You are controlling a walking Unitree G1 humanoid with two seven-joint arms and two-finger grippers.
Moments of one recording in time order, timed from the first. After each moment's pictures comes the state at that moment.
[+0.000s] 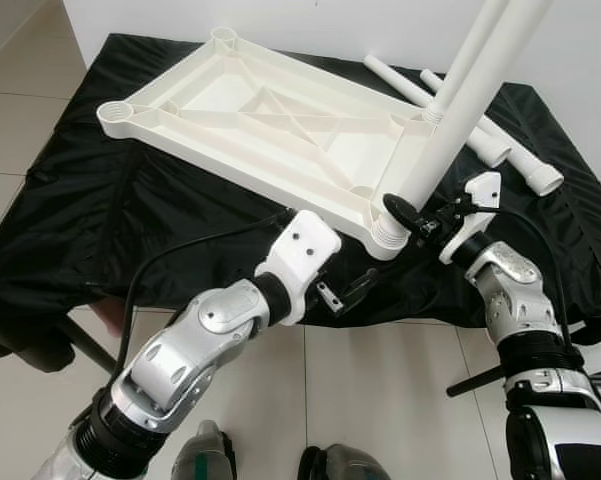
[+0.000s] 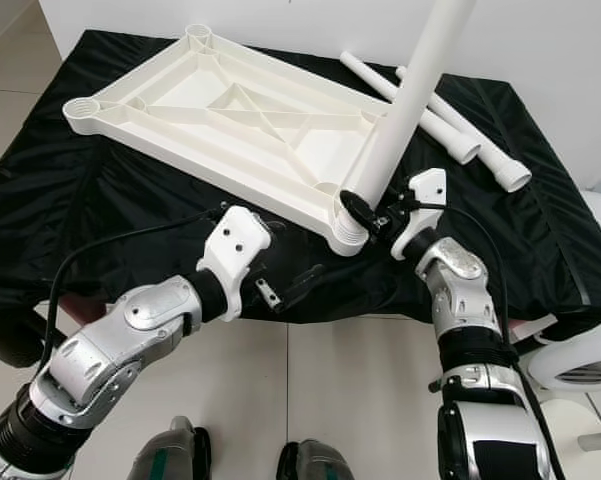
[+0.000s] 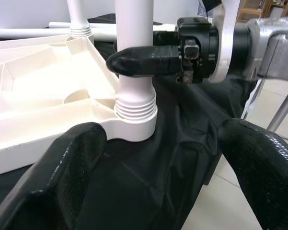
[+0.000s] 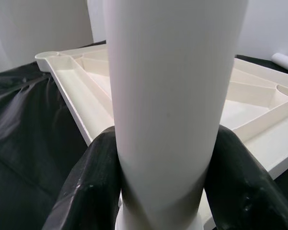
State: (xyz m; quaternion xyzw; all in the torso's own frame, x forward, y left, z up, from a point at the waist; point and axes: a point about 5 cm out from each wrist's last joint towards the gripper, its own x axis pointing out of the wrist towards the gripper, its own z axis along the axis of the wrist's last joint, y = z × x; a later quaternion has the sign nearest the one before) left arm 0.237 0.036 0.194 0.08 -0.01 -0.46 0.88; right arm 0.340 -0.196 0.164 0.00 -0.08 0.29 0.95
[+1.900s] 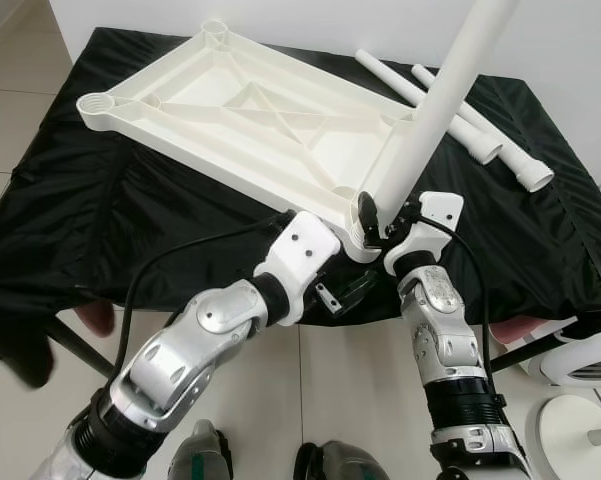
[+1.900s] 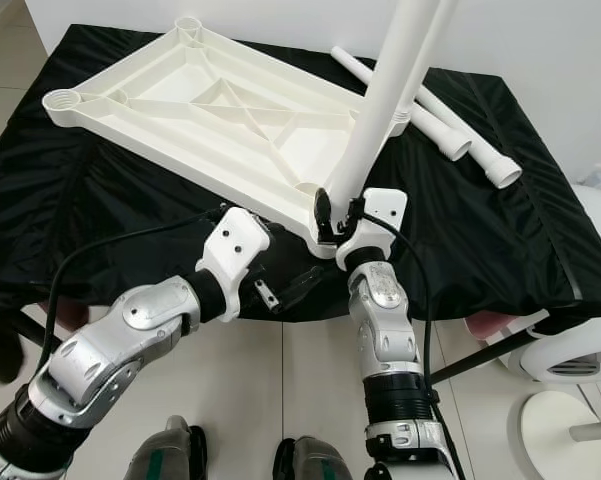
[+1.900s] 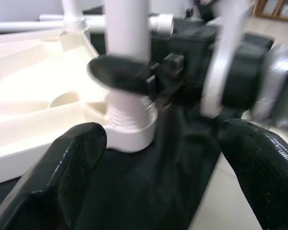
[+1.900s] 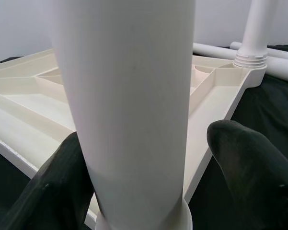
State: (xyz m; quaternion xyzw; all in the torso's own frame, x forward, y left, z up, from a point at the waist) left arm 0.252 0.043 0.187 0.10 0.00 -0.45 0.89; right arm 0.316 -0.140 0.157 0.07 -0.10 0.05 0.99
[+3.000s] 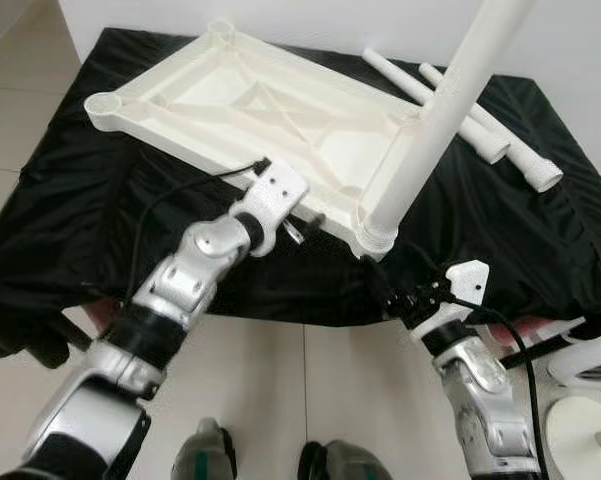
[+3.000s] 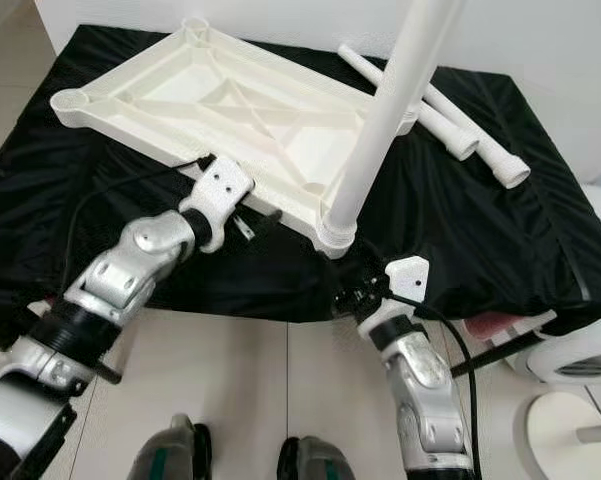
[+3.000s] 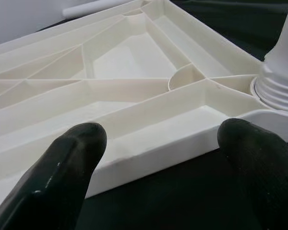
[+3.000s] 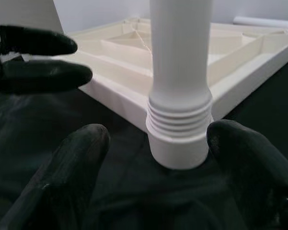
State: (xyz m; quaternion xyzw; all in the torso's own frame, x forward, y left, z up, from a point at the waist) left arm 0.345 0.063 0.182 0.21 -0.01 -0.36 0.91; right arm 0.241 -0.164 0.125 0.05 -0.08 0.20 0.98
